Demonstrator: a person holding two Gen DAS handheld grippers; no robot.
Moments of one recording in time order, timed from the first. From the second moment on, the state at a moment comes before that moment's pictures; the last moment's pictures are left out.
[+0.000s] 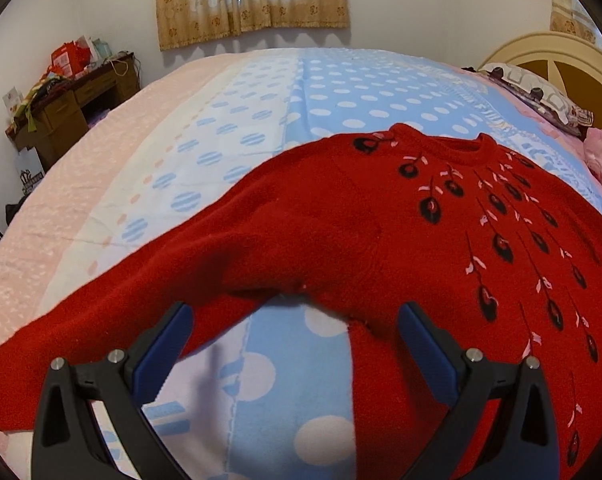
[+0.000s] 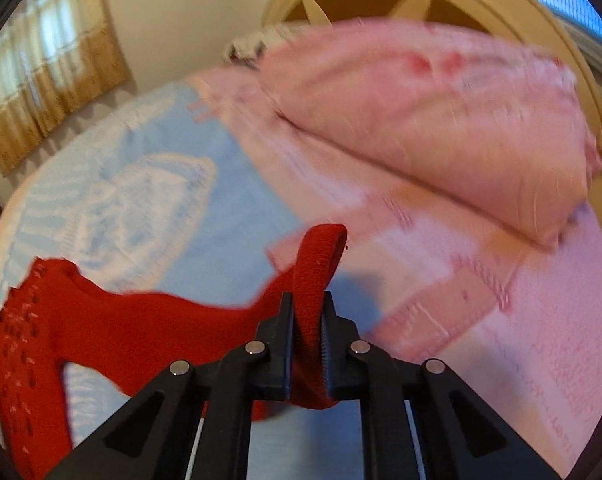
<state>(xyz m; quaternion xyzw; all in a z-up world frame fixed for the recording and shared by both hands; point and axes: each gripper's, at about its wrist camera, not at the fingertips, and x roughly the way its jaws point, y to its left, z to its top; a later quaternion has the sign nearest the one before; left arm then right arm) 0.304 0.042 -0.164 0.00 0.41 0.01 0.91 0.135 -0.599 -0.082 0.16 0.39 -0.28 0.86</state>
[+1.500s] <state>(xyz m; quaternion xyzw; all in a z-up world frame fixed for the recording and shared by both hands) 0.282 0.044 -0.145 -0.04 0.37 -0.08 0.92 0.301 -0.165 -0.151 -0.10 0.43 0.11 0.89</state>
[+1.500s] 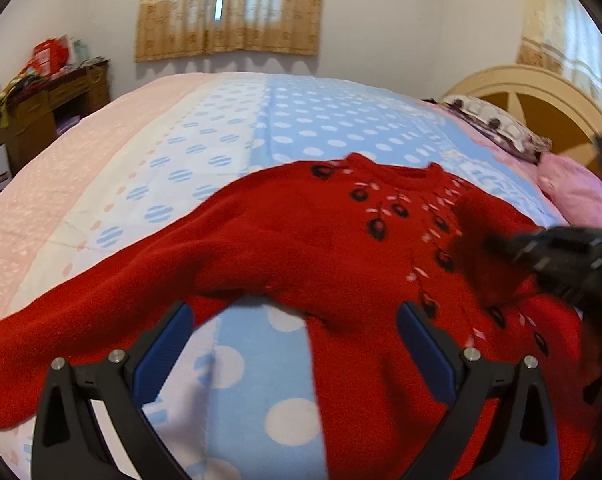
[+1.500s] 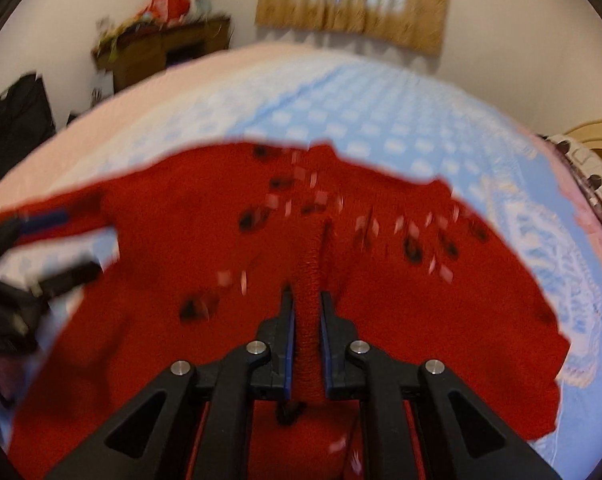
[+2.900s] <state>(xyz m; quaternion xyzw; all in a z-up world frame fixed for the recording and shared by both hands) 0.348 -0.078 -0.083 -0.02 0.43 -0.24 0.87 0.210 -0.369 -0.150 0.08 0.37 -0.02 0.92</state>
